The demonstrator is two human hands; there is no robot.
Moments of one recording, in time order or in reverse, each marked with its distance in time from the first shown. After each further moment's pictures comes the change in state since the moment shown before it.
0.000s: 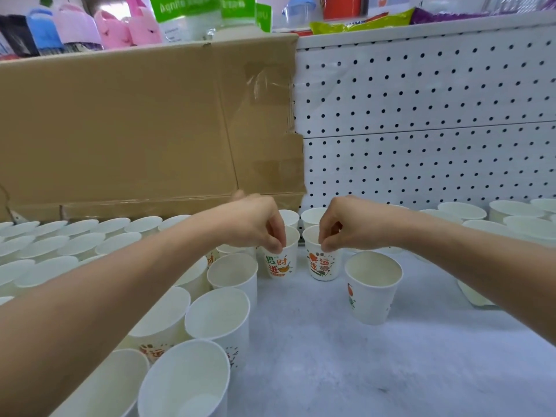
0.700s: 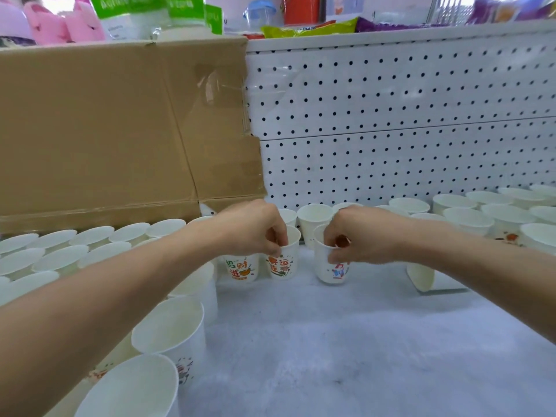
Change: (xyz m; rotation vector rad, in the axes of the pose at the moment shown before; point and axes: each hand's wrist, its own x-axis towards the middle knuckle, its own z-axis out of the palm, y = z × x) left_hand 0.033 0.040 0.017 -0.014 0.035 0.202; right_hand -0.058 0.032 -0.009 -0.355 0.023 0.006
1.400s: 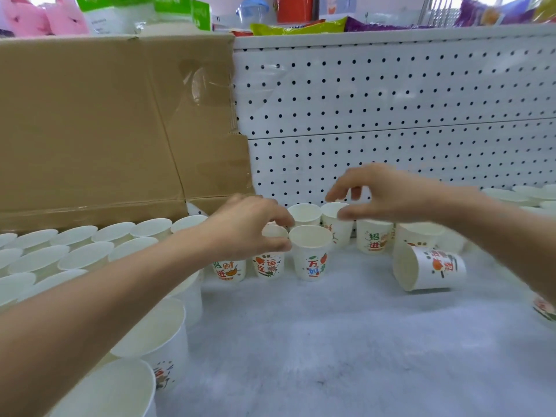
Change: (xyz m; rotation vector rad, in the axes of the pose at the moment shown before) left_hand -0.004 0.019 0.001 0.006 0.198 0.045; right_hand -0.016 0.044 -0.035 0.332 0.161 0.068
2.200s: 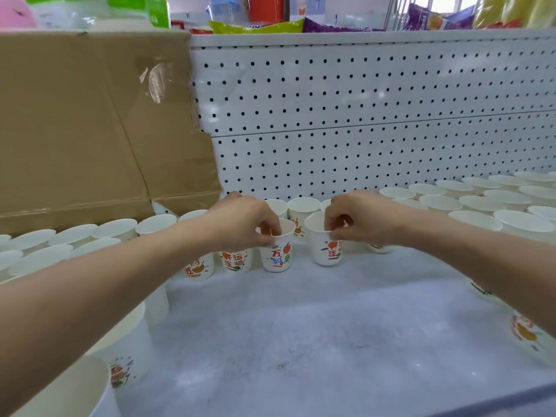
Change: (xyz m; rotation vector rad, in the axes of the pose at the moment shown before) left_hand 0.031 0.029 0.013 0.088 -0.081 0.063; right_hand -0.031 0.038 0.029 -0.185 0.000 0.008
